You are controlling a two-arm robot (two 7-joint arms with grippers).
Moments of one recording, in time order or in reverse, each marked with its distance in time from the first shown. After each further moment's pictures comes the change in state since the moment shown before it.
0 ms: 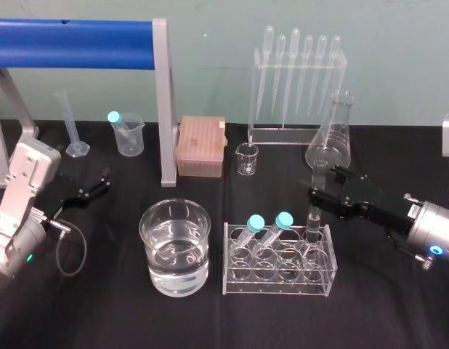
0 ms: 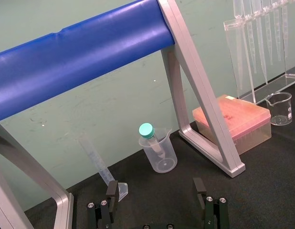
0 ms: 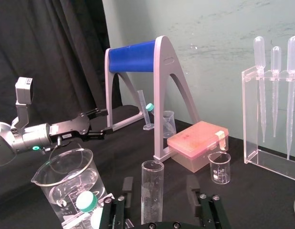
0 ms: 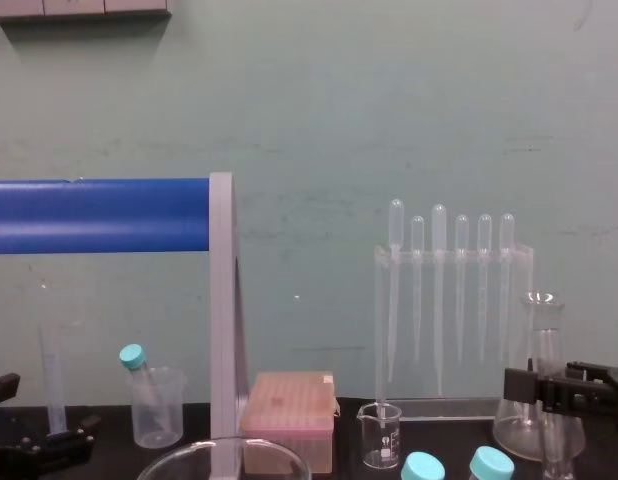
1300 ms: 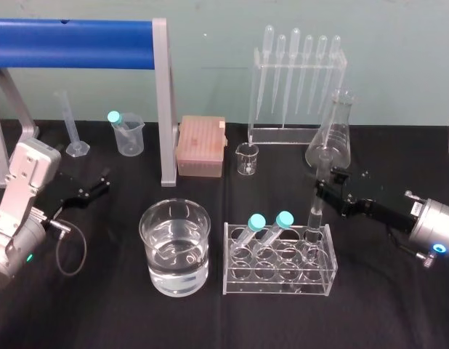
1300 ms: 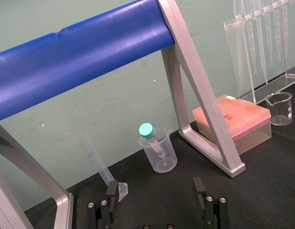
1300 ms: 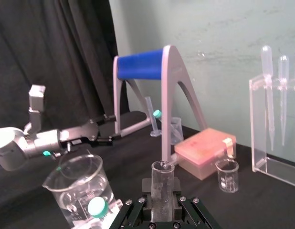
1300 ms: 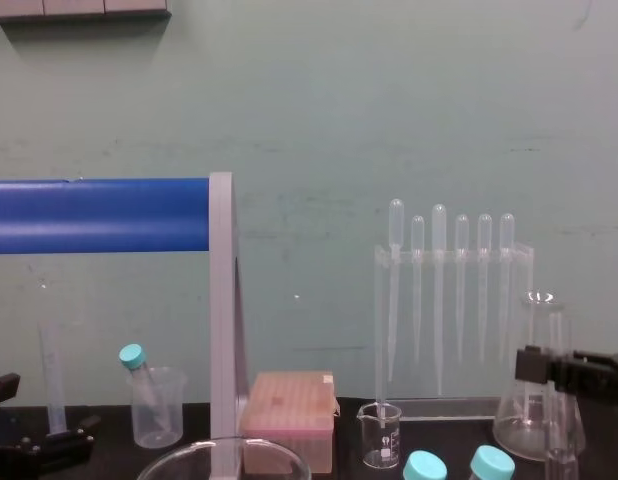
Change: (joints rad) left arm 0.000 0.000 0.000 0.000 0.000 0.000 0.000; right arm -0.001 0.004 0.006 -0.007 0.022 -0.005 0.031
